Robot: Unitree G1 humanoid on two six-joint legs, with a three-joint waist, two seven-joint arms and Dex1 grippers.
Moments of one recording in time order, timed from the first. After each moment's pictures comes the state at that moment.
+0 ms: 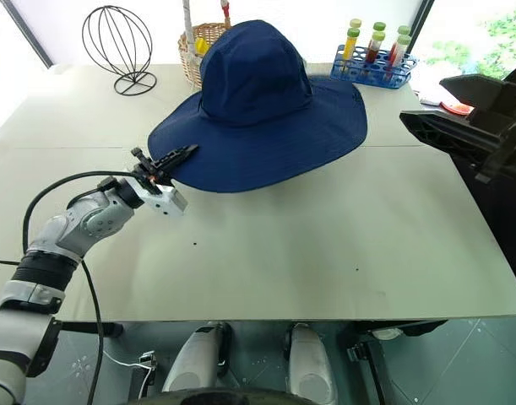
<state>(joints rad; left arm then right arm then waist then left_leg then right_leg) -0.58 0.69 -0.20 0.47 0.73 -0.84 0.07 -0.35 -1.18 -0.78 -0.39 1.24 1.08 0.62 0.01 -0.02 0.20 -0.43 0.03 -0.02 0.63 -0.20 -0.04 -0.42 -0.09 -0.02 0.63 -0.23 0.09</state>
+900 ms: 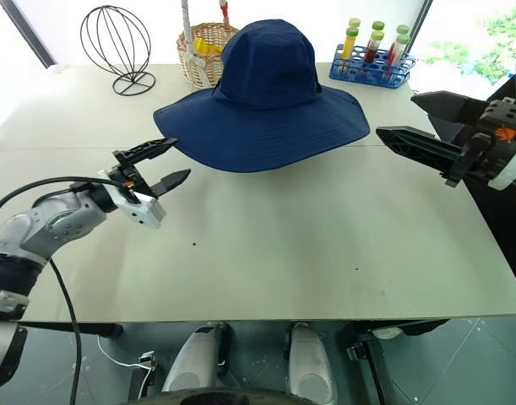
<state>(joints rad) -0.46 0.91 -0.15 0.28 0.47 -0.87 -0.12 -0.36 -1.15 -0.60 -0.34 1.14 0.95 0.70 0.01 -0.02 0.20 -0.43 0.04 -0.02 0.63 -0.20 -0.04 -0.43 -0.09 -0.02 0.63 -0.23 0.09</state>
